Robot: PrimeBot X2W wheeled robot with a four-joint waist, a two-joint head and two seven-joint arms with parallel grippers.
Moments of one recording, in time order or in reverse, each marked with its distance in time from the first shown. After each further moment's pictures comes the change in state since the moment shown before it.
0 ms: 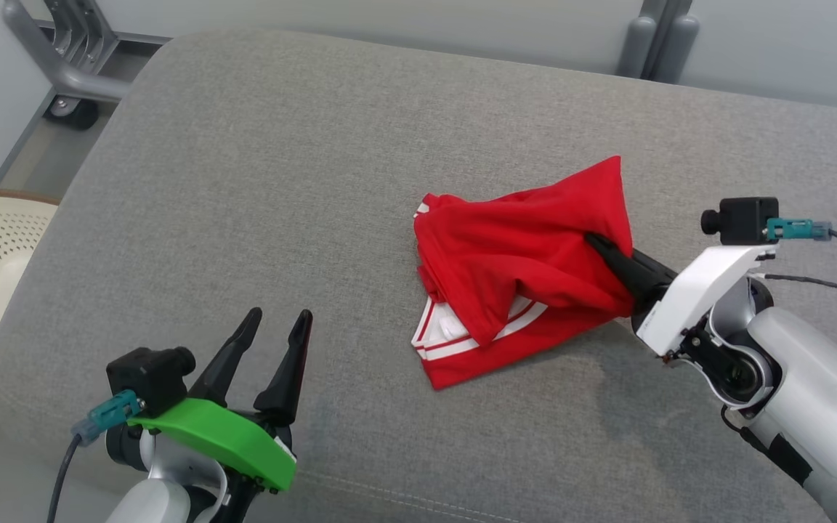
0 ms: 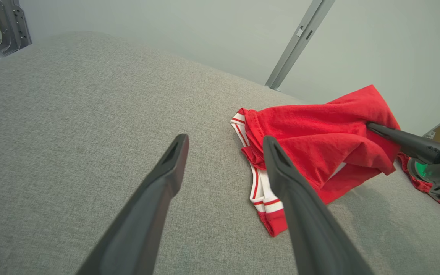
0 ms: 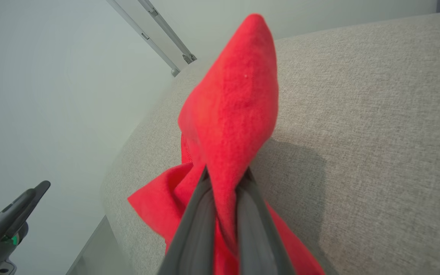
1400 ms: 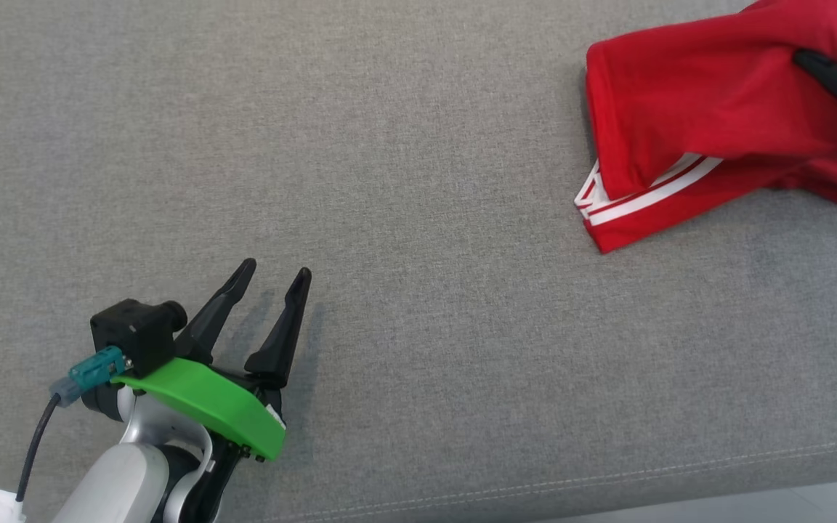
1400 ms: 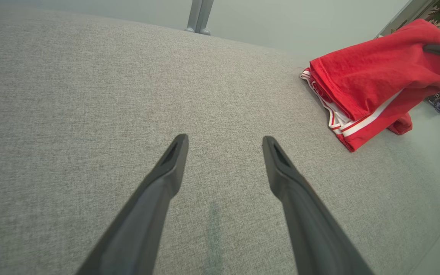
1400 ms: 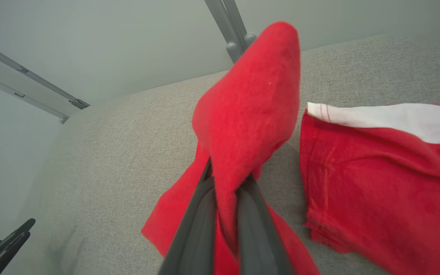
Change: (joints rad) left arm -0.074 0.060 -0.002 -0.110 0.048 0.008 0.081; right arm -0.263 -0.383 -0.147 -0.086 0.180 0.017 0.338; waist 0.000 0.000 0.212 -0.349
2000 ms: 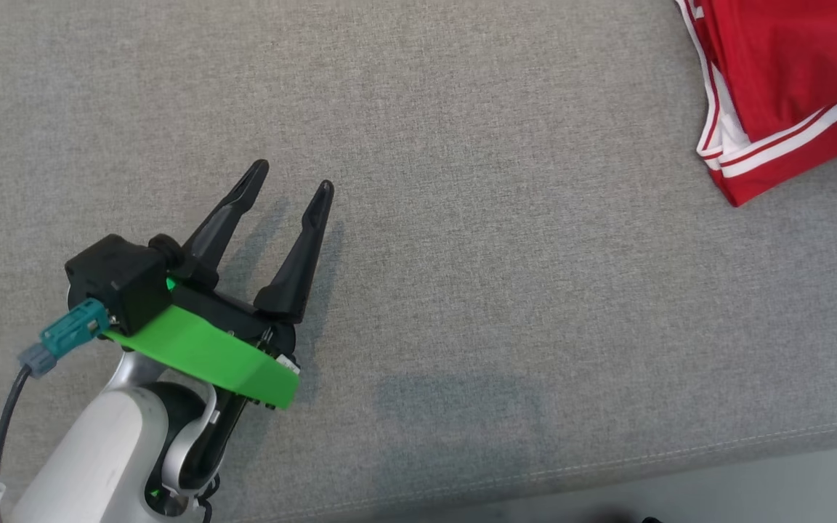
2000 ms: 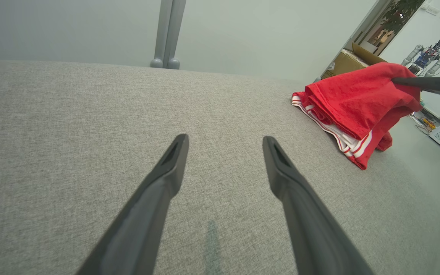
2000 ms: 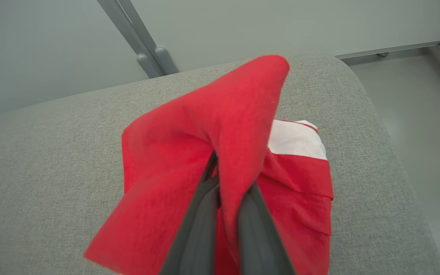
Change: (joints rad) left arm -0.145 -0.004 -0.013 -0.116 0.062 -0.016 -0.016; right arm -0.042 -0.160 -0.057 0.095 -0.093 0.000 -0.111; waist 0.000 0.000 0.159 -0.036
